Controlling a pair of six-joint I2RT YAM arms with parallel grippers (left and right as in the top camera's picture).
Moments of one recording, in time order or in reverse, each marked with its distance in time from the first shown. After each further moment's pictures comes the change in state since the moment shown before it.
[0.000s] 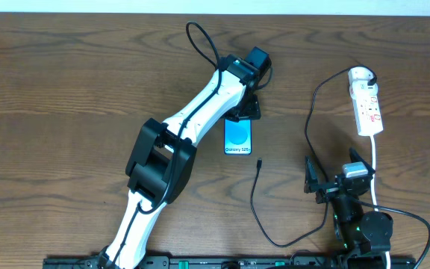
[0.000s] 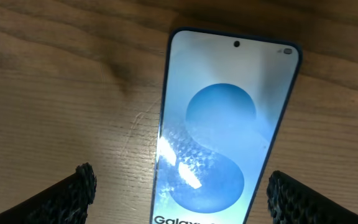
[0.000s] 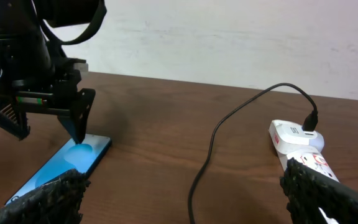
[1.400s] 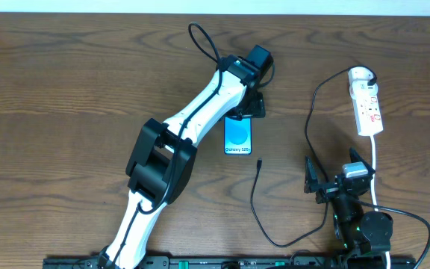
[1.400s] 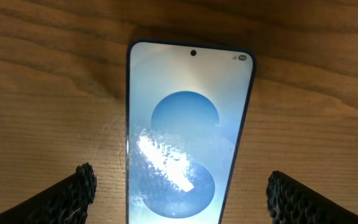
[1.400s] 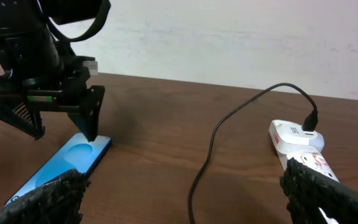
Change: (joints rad) left arm -0.006 0.000 -0.001 0.063 0.051 0.026; right arm 0.000 0.000 0.000 0.000 0.000 0.000
